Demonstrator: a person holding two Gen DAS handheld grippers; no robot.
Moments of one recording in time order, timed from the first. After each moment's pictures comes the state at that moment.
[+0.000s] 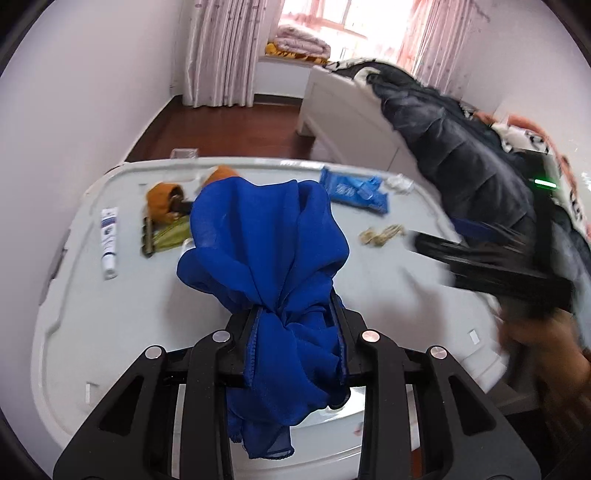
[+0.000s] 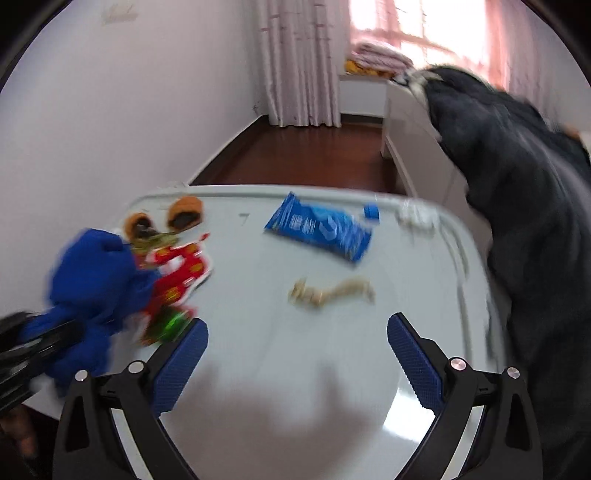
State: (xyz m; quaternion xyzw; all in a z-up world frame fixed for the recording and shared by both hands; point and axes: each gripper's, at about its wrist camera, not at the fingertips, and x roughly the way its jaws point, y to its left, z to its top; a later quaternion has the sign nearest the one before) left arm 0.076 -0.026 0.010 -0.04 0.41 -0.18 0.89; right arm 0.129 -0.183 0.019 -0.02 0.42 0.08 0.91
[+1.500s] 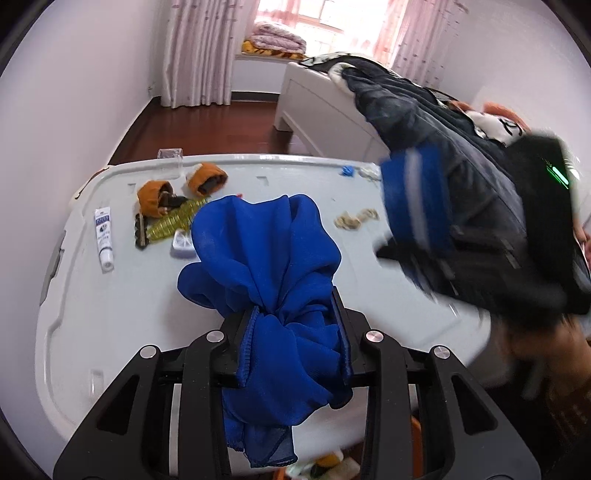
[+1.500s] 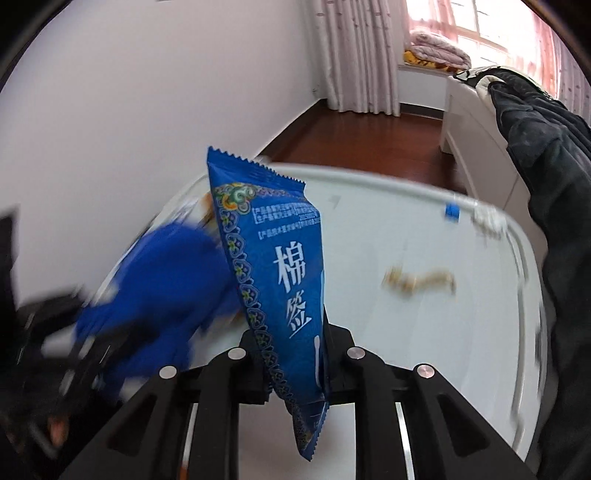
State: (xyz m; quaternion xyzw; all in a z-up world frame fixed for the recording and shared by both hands) left arm 0.033 -0.020 0.022 -0.01 0.42 -0.22 0.88; right arm 0.024 -0.141 0.047 0.04 0.45 0.19 0.87
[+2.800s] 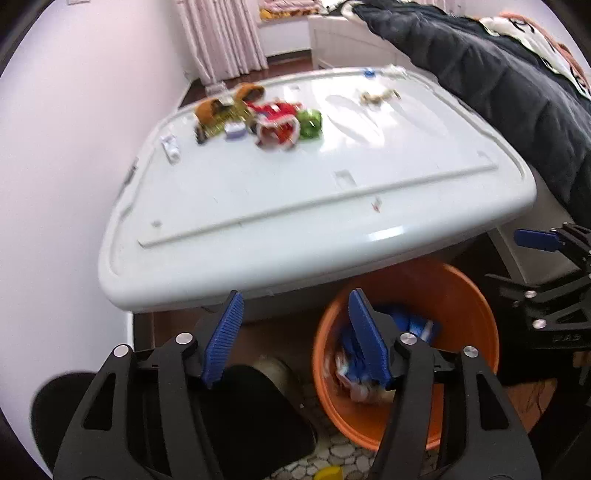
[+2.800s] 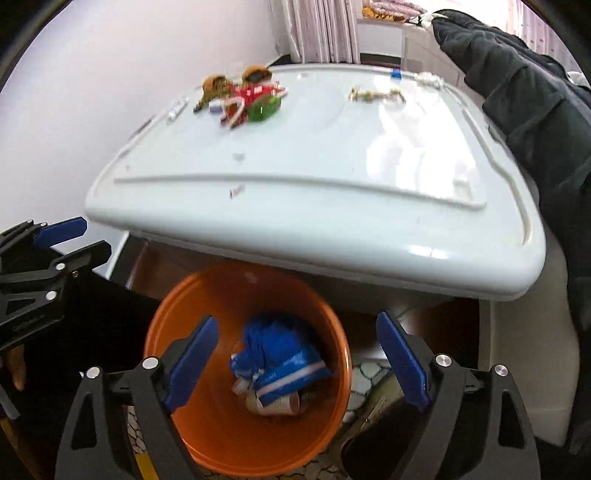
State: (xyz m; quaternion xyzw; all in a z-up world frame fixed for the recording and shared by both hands) left arm -0.095 -0.010 -0.017 0.12 0.47 -0.09 0.87; right arm -0.122 -0.156 -0.021 0.05 0.51 0.11 0.85
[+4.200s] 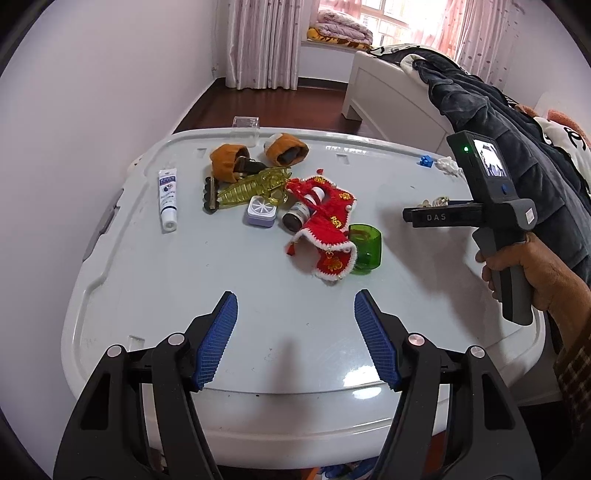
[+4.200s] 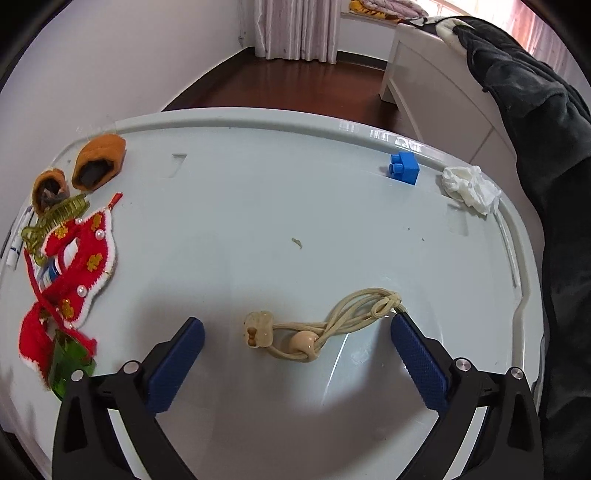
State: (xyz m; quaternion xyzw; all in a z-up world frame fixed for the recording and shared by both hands) left arm 0.053 0.013 -0.002 -0.02 0.45 -0.08 0.89; right arm 0.204 -0.184 -0.058 -0.02 0.54 0.04 0.84
